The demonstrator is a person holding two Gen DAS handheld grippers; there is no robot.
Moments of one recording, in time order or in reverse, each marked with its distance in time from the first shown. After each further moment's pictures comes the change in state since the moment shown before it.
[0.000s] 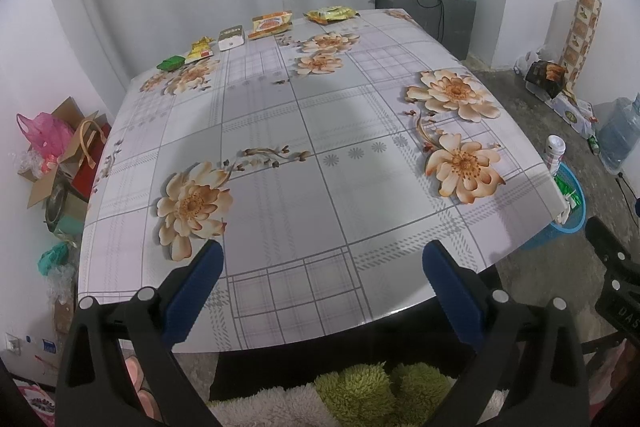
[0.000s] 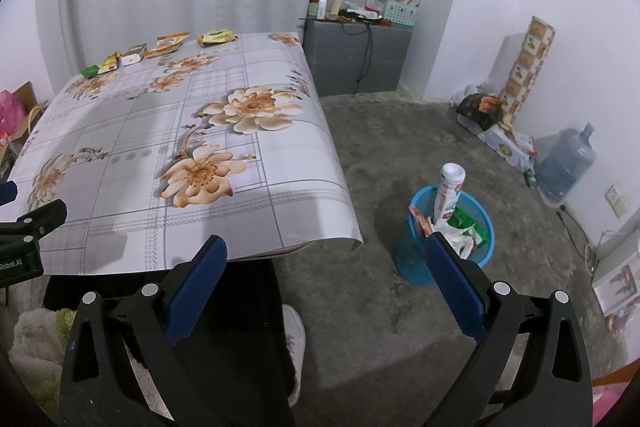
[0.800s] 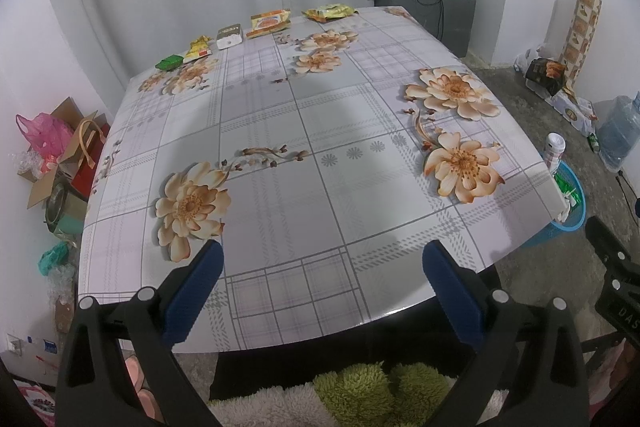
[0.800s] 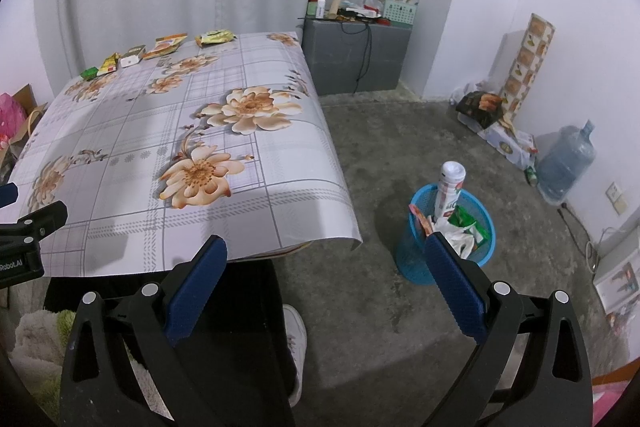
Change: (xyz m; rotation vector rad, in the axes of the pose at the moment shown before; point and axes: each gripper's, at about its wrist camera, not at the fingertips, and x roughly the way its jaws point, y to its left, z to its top) left arm 0.002 -0.001 -0.001 0.006 0.008 -0.001; right arm 0.000 -0.001 0.000 0.001 0.000 0.001
